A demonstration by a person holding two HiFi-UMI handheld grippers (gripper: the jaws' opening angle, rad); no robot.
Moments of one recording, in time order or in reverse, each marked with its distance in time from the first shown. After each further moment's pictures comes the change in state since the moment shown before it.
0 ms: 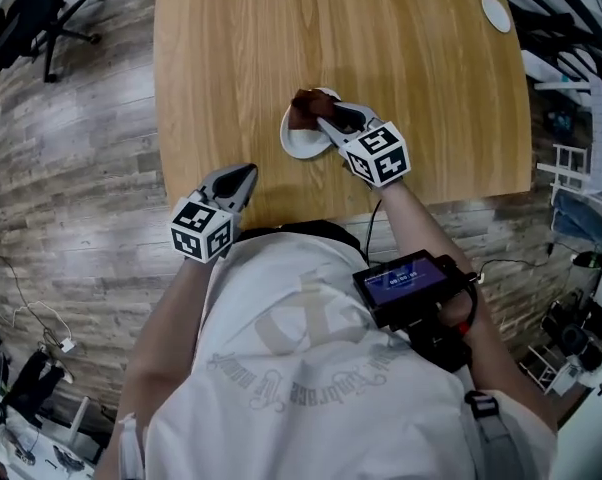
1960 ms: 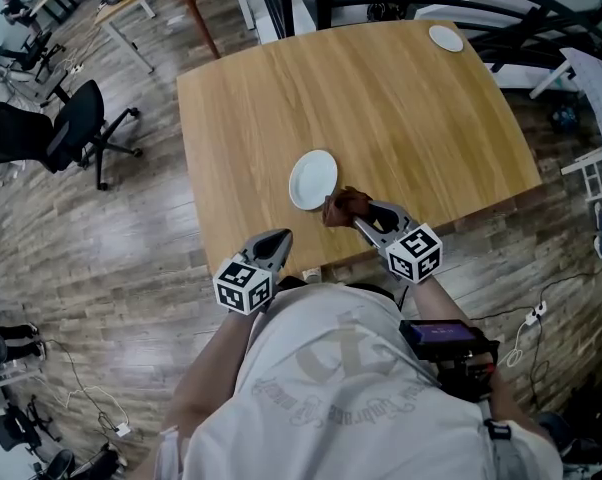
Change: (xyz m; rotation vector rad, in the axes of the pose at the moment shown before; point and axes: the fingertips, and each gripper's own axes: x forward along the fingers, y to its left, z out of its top) left arm -0.002 -0.090 0.006 0.192 -0.018 -0.064; right arm -0.161 0.058 -0.043 0.147 -0.370 -0.055
